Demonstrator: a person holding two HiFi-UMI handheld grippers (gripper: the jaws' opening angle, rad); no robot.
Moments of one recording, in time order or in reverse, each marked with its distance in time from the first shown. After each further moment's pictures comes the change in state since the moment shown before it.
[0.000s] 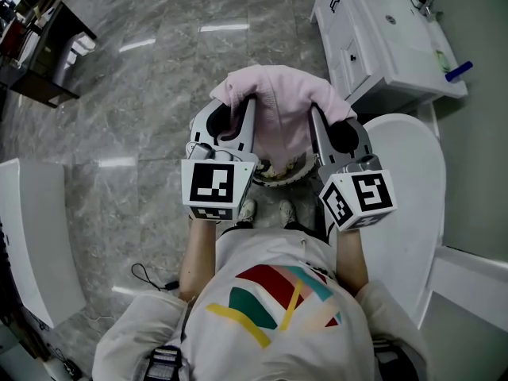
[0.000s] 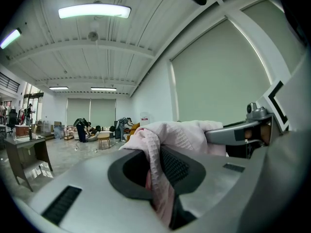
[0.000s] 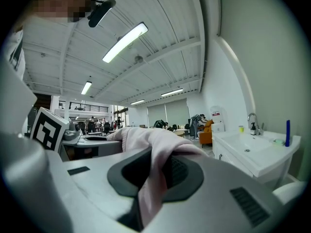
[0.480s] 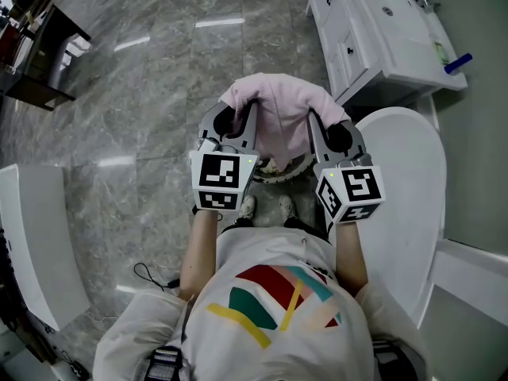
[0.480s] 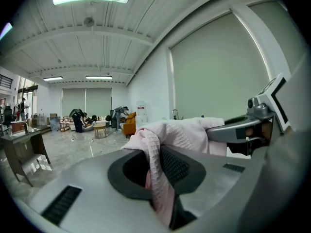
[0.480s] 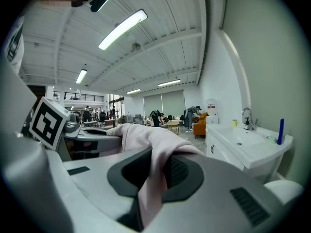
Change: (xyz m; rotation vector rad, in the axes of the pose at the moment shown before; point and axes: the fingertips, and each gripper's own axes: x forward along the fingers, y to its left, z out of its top) left arm 0.028 -0.013 -0.053 -0.009 0.132 -0.053; right arm 0.005 -0.026 -0.051 -0.031 0.127 -0.060
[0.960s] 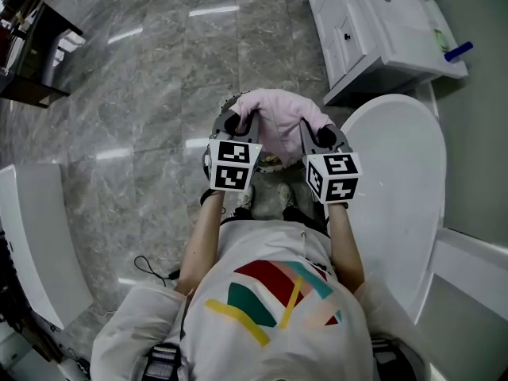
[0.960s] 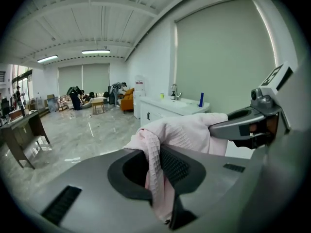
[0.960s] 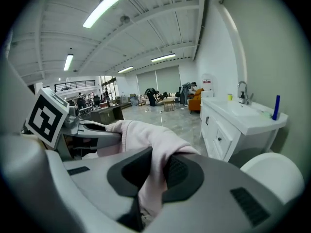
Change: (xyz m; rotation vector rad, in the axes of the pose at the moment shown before) left arm 0.037 -0.022 -0.119 -0.057 0.277 -0.046; right arm 0.017 -0.019 -0.117 0.055 0.293 -0.043
